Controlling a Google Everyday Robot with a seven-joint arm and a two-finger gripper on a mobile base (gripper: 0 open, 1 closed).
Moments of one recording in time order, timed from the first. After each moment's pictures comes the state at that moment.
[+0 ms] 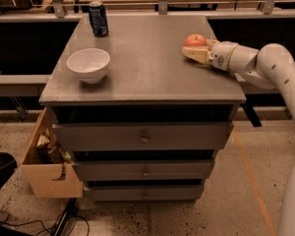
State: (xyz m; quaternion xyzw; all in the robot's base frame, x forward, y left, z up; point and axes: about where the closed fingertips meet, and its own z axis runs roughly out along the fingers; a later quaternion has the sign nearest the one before) arm 0.819 -0.182 0.856 -0.28 0.69 0.28 0.61
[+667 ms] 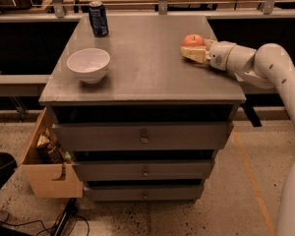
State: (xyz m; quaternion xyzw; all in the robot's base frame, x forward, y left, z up) arm 0.820 -0.175 0.854 -0.28 0.69 0.28 0.61
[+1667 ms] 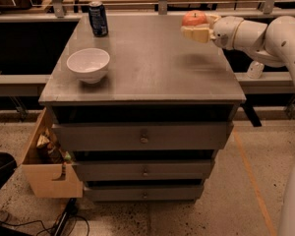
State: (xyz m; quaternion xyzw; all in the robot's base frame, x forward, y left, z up) arm 0.800 -0.161 0.942 -0.35 0.64 0.25 0.63
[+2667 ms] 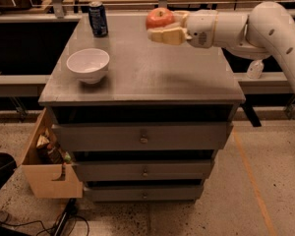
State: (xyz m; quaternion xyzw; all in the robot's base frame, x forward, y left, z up) arm 0.700 -0.045 0.983 -0.45 0.58 0.34 0.59
